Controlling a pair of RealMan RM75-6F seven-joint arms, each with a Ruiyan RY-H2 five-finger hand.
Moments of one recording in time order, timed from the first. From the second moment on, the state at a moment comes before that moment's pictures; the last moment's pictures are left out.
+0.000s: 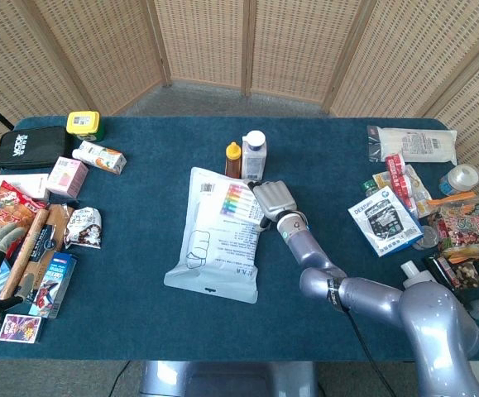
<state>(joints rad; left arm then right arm) -0.07 -1.03 -0.03 -1.77 1.52 1.50 -0.19 1.17 -1.68 0.22 -1.11 -0.54 0.65 -0.50</state>
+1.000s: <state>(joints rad) -0.08 -1.05 -0.03 -1.78 1.55 1.50 -0.20 1.03 -1.21 0.31 -1.64 -0.70 0.89 -0.40</state>
